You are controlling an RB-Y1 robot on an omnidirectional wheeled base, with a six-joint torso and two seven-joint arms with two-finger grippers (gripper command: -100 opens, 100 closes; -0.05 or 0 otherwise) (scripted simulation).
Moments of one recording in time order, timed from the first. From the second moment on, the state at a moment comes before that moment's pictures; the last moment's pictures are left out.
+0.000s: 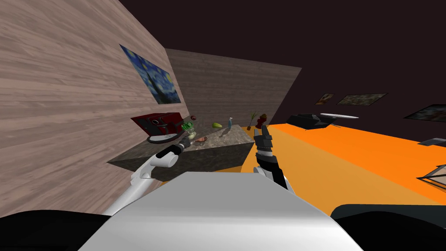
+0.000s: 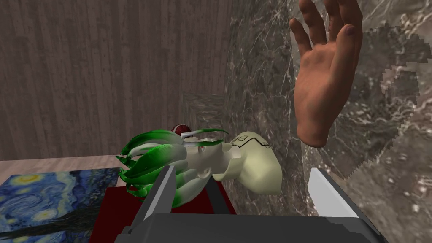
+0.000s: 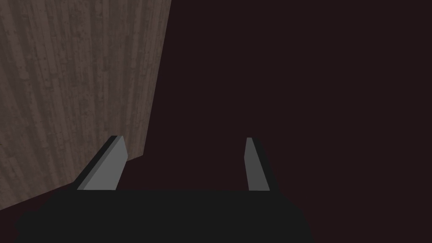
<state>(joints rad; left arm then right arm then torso) 0.30 0.61 0.15 -2.01 0.42 0.49 0.35 0.55 -0.03 0.06 -2.38 0.01 -0.43 0.07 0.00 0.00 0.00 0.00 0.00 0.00</state>
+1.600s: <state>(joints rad) 0.21 0.75 0.06 -1.94 0.54 0.90 0.44 0.55 -0.03 0.06 -2.38 0.01 -0.43 0.07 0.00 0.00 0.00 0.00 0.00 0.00</state>
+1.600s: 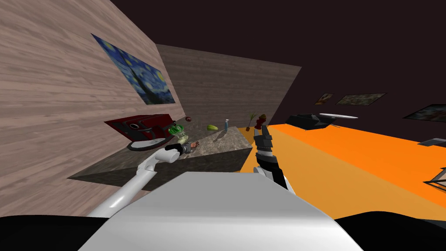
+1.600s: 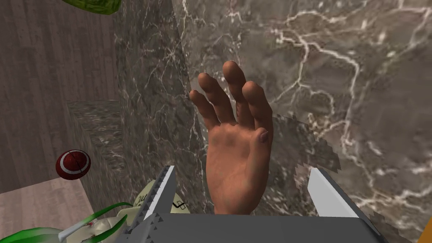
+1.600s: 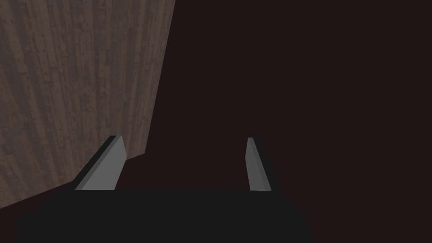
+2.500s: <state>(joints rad) 0.12 0.76 0.16 -1.76 0.64 0.93 0.27 0.55 -0.03 0.06 -2.38 0.01 -0.43 0.07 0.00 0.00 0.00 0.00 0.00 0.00</state>
